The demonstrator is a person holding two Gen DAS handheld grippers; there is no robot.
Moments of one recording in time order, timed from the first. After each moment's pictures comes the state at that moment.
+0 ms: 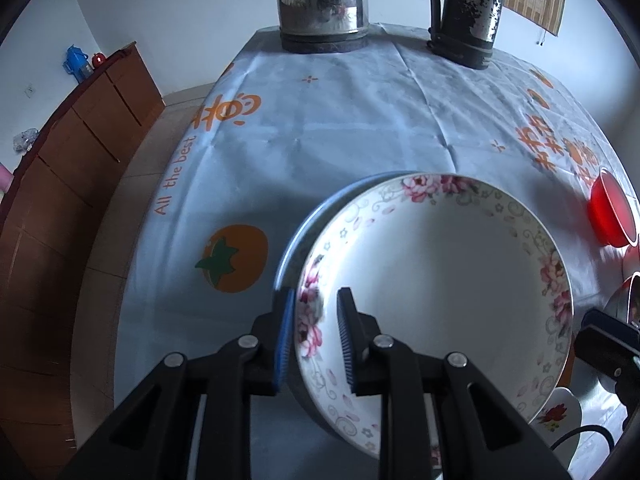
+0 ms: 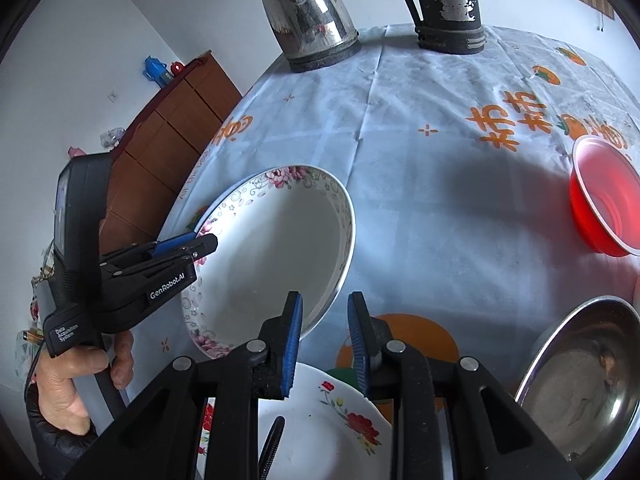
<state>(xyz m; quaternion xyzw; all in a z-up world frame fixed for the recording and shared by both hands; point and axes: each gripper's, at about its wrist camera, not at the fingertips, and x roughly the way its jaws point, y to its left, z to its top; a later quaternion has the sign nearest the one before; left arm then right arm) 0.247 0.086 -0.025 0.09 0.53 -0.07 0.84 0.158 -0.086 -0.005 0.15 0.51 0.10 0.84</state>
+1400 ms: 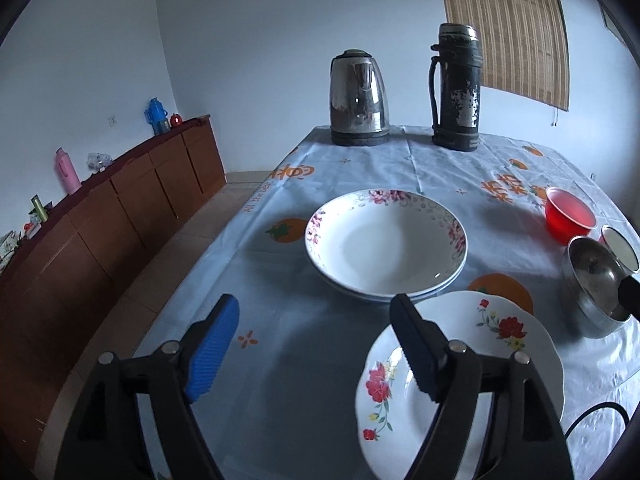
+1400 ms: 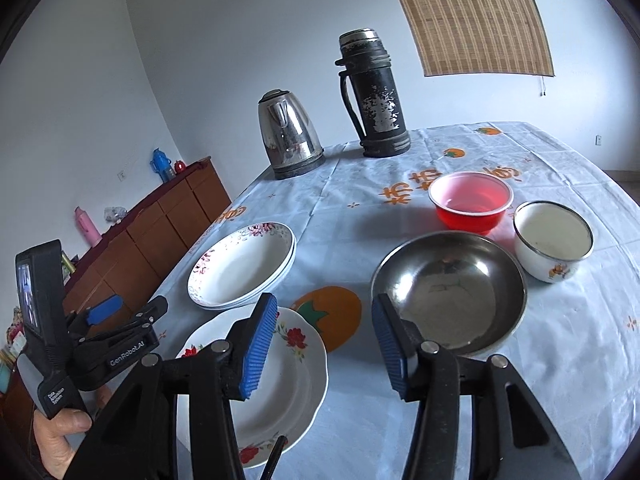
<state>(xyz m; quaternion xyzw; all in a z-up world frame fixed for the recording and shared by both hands) 0.063 0.097 0.016 0.06 0.33 0.01 0.94 -0.025 -0.133 0.019 0.16 0.29 0.02 0.94</state>
